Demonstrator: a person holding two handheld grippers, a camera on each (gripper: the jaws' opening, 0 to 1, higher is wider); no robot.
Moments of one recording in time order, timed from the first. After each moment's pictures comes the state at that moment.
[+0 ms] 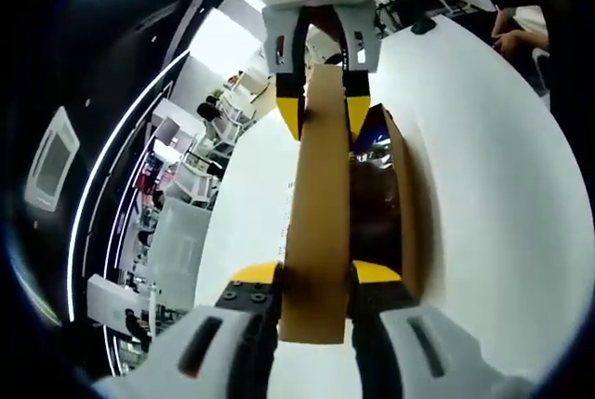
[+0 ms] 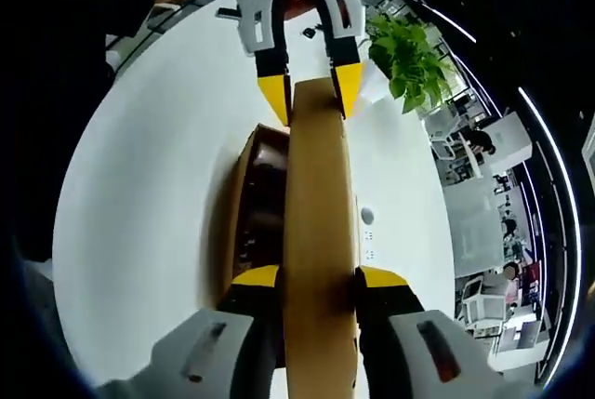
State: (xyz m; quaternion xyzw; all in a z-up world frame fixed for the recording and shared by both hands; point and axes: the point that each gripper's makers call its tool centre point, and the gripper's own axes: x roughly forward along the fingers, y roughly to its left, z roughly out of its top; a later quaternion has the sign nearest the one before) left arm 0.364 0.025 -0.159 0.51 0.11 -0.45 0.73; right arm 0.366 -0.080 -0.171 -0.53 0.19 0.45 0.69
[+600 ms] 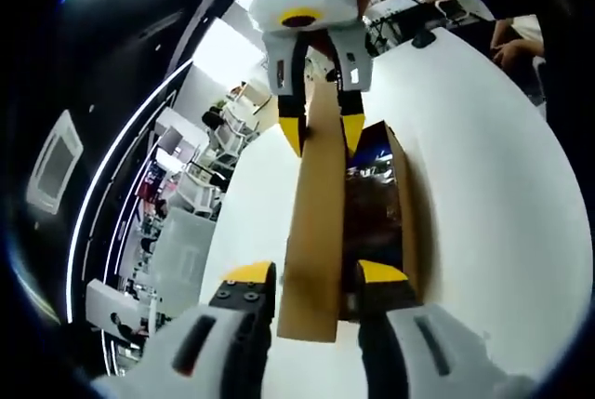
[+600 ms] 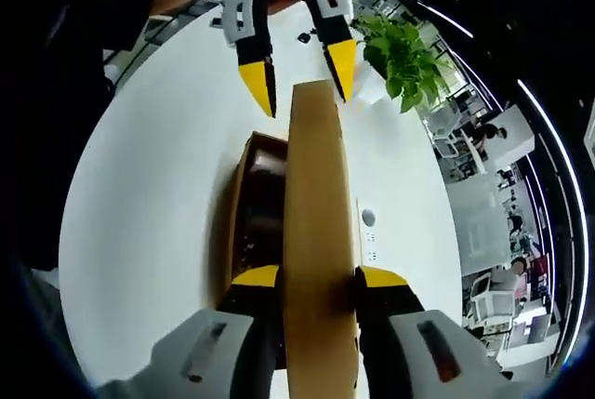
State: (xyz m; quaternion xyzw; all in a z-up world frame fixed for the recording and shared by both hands) left arm 0.344 0.027 -0.129 0.48 0.07 -0.47 0.74; right arm 0.368 -0.081 -0.168 -0.51 0.20 0.46 0.69
